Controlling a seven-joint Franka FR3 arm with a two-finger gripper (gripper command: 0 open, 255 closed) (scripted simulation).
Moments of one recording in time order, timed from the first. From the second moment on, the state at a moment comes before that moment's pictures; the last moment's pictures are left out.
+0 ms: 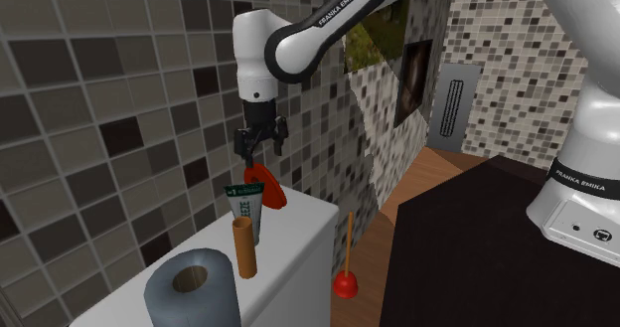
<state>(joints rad) 0.41 0.72 0.43 -1.60 -0.36 2.23 0.70</state>
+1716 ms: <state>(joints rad) 0.43 0.76 0.42 -1.56 -0.37 2.23 0.70</state>
